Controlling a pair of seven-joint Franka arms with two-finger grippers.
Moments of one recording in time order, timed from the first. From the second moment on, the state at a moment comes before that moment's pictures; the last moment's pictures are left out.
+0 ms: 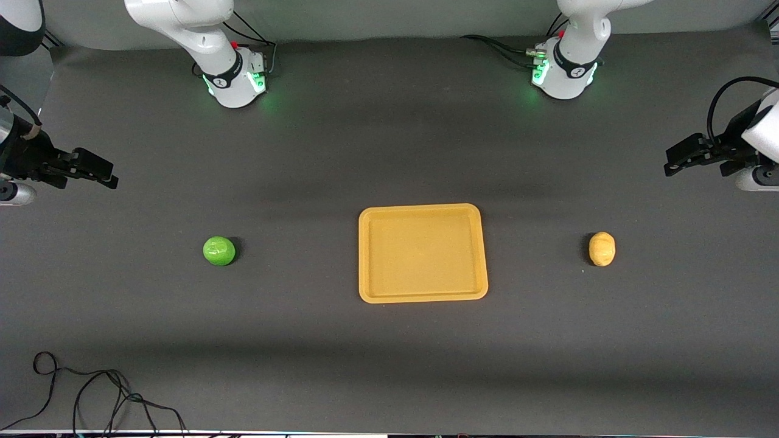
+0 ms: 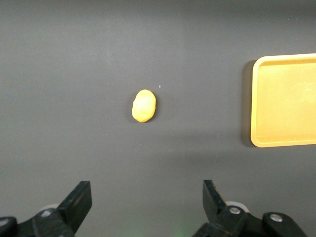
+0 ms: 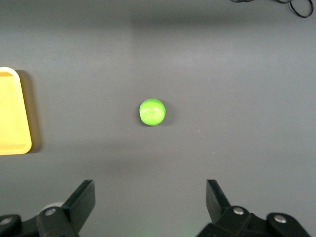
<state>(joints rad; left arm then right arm) 0.20 -0.03 -0.21 -1.65 -0.02 1.59 0.00 0.04 0.02 -0.03 -1.56 0.00 1.55 0.06</state>
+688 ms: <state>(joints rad) 0.21 -0.03 -0.21 -1.63 -0.02 1.56 0.00 0.04 0.03 -0.03 -1.56 0.00 1.56 0.06</state>
